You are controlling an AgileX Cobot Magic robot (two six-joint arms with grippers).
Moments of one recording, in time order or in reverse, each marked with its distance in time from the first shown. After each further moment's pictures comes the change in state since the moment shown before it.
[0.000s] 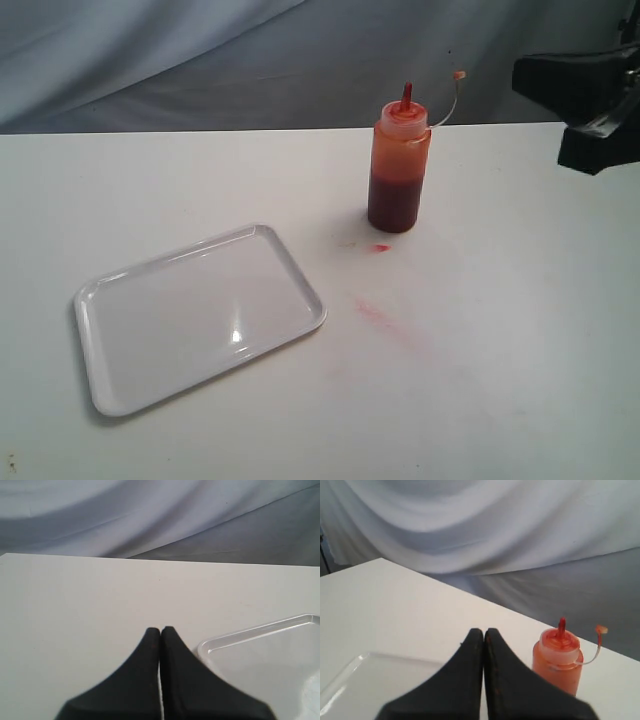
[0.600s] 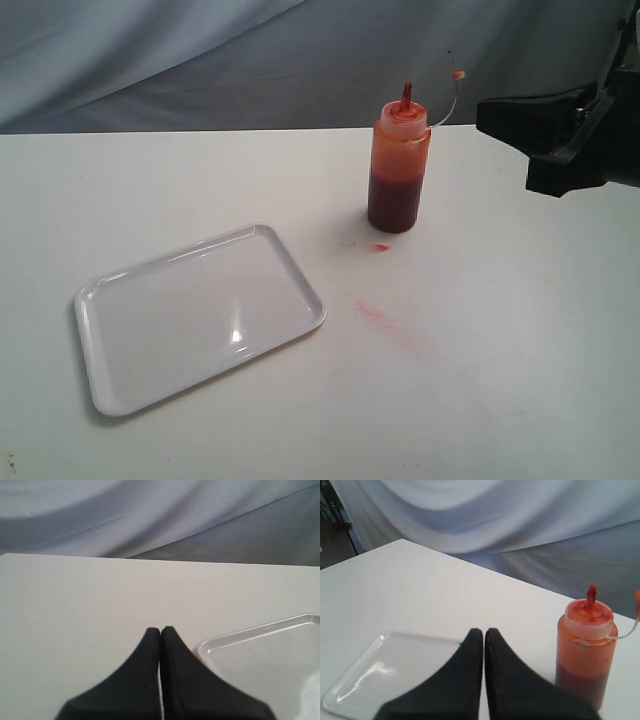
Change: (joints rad) left arm 0.000 0.000 0.000 0.000 0.000 0.000; right arm 0.000 0.138 0.000 0.017 0.084 -0.033
